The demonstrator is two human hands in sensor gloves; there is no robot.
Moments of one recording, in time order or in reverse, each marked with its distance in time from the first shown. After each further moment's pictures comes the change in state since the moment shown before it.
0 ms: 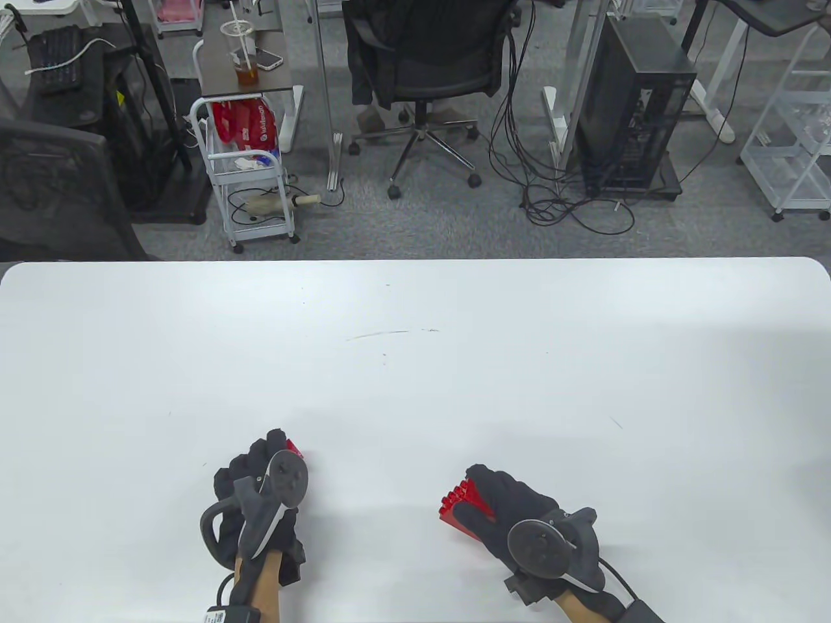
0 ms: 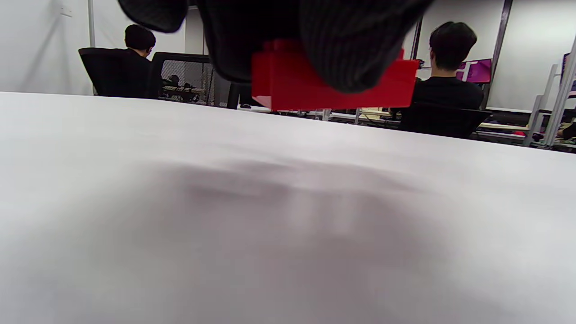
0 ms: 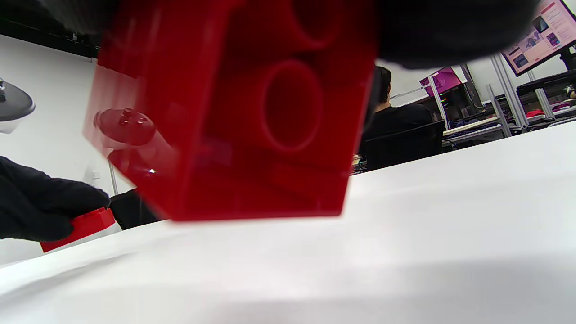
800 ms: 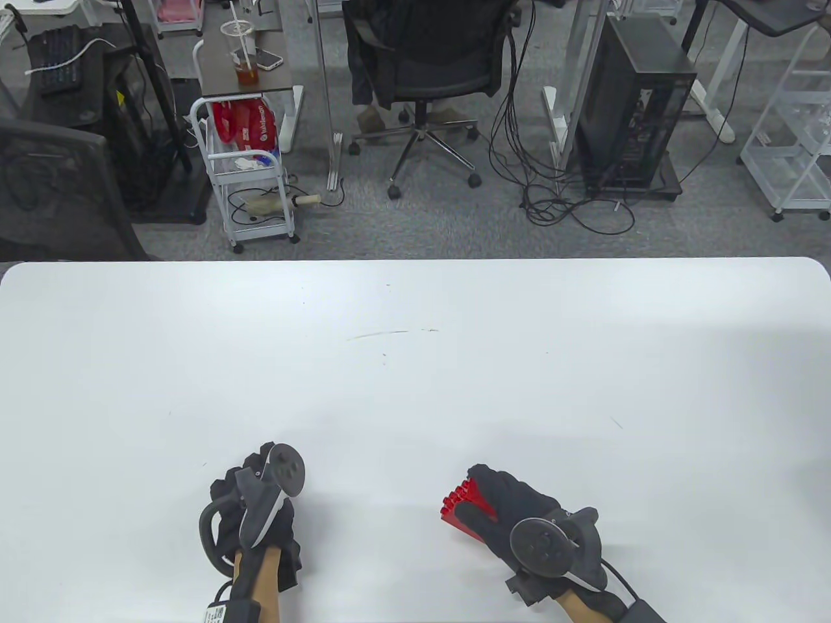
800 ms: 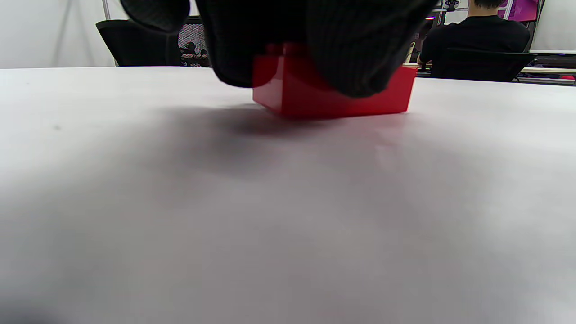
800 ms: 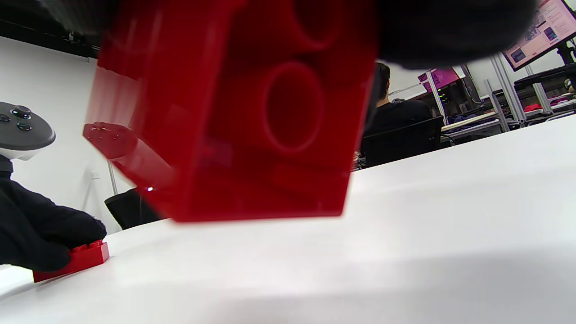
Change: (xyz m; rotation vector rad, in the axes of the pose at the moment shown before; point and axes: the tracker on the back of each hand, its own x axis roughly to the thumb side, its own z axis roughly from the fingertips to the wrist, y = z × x) left_hand -0.003 -0.016 -0.009 -0.140 0.059 -0.074; right_hand -0.002 -0.001 0.000 0.010 0.007 -0.009
